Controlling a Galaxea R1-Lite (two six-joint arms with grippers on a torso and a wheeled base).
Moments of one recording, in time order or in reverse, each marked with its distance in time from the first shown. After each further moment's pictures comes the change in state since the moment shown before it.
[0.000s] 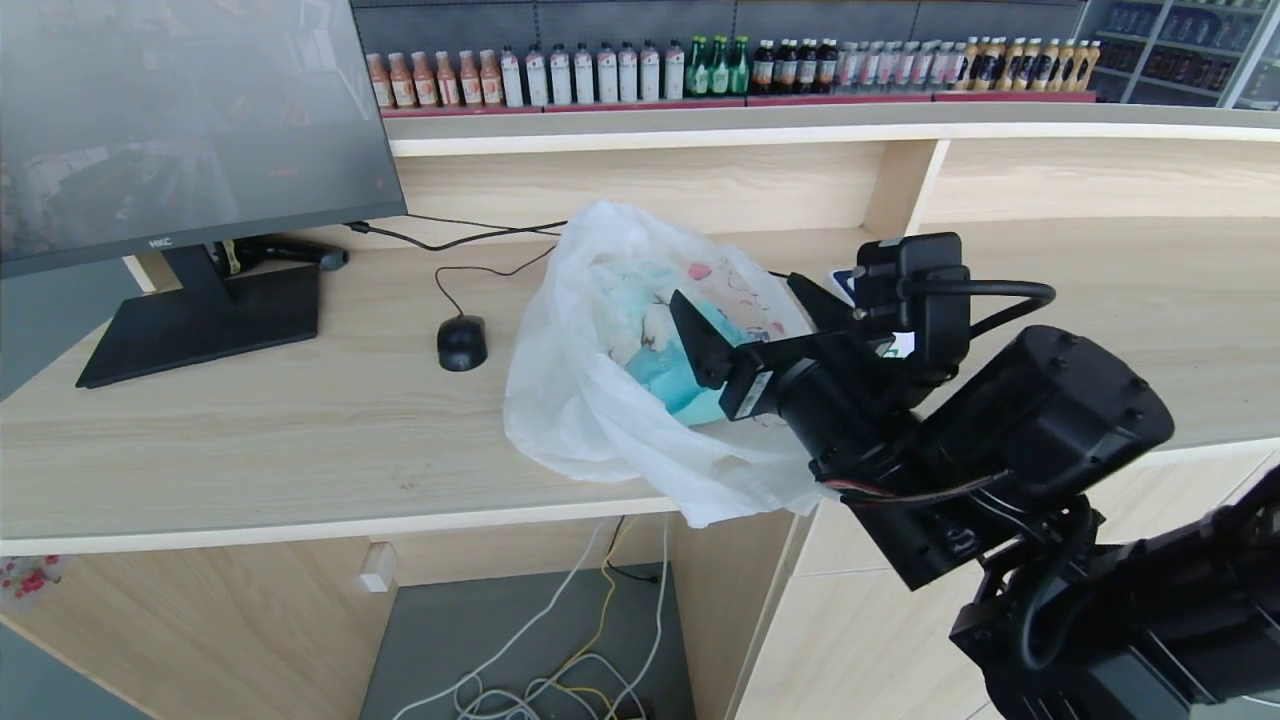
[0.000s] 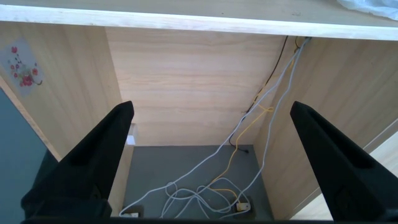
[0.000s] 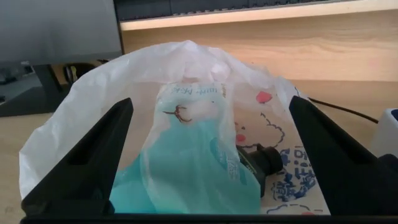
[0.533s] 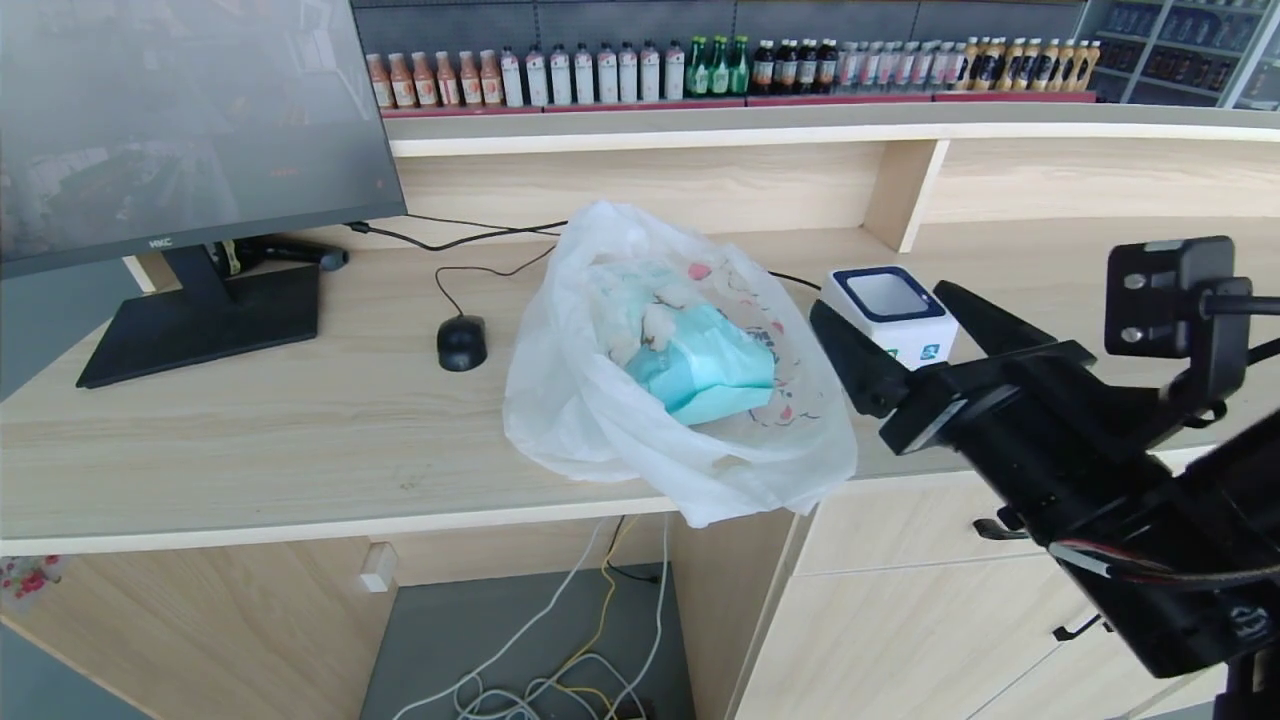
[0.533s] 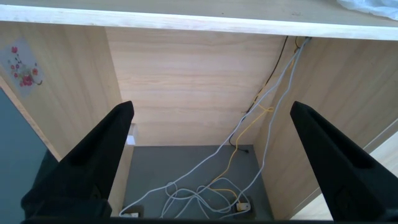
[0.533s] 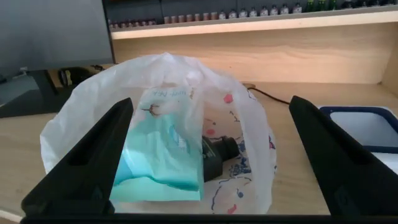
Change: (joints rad) left arm 0.000 0.000 0.000 0.000 0.000 0.000; right arm -0.069 -0.295 0.319 0.004 0.001 -0.001
